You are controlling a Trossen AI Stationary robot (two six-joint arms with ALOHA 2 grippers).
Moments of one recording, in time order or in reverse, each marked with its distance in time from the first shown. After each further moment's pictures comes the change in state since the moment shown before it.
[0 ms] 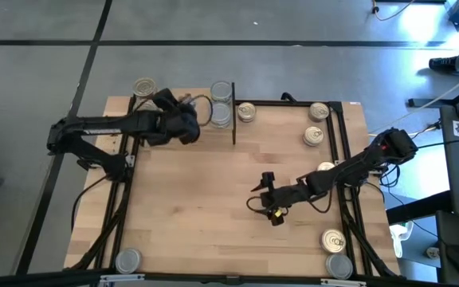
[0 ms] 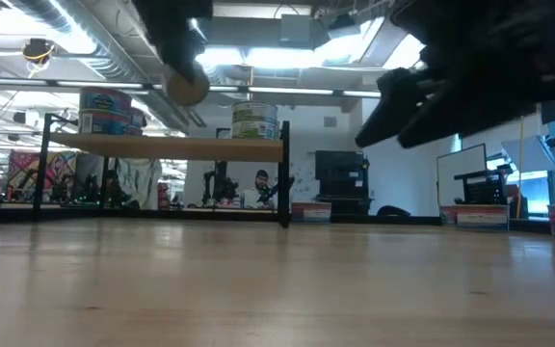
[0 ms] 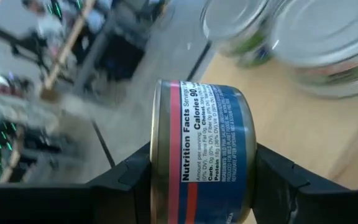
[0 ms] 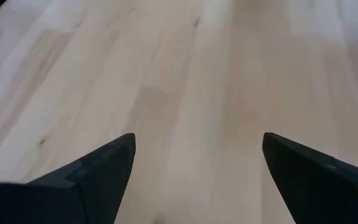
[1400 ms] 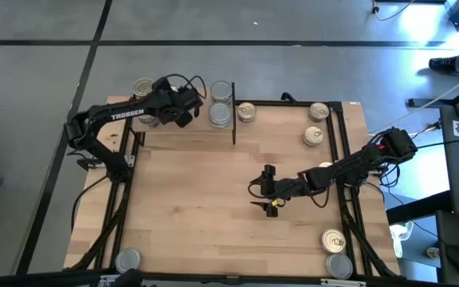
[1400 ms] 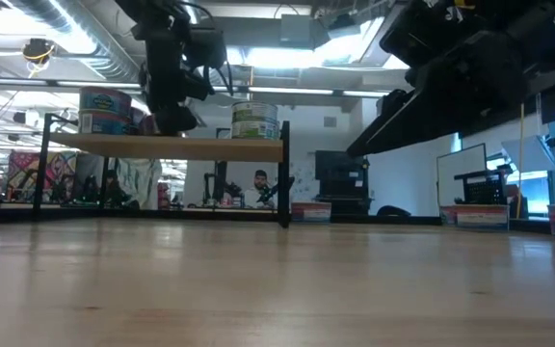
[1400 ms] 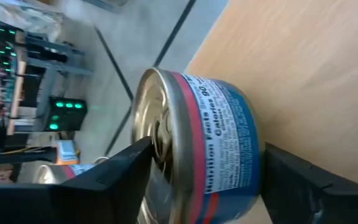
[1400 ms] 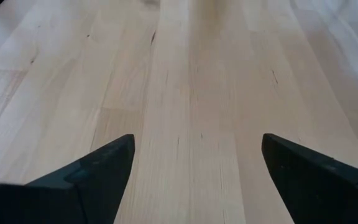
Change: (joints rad) left arm 0.396 0.196 -0.053 0.001 0.120 0.021; right arm -0.056 0.000 -0.089 0.177 0.037 0.114
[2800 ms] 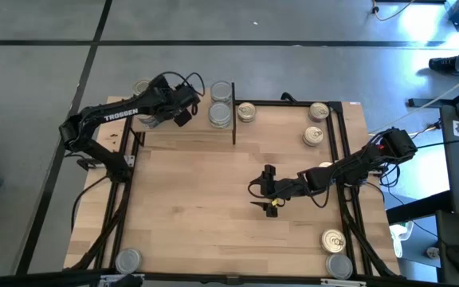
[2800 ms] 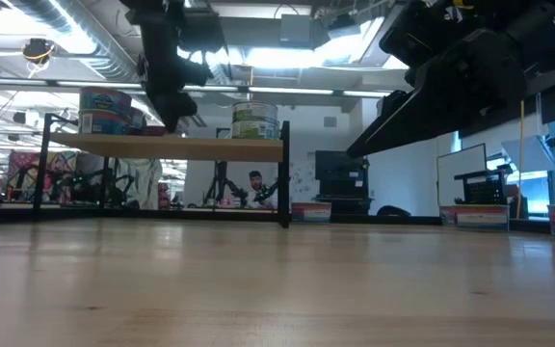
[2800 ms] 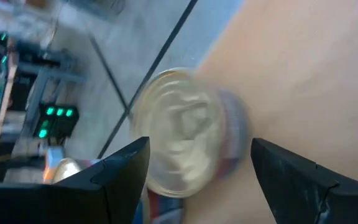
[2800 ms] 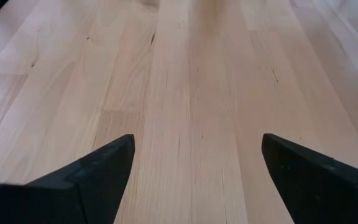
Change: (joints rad) left arm -0.032 -0.055 0.033 -0.034 0.017 0.001; right arm 0.000 0.001 0.000 0.002 0.000 0.017
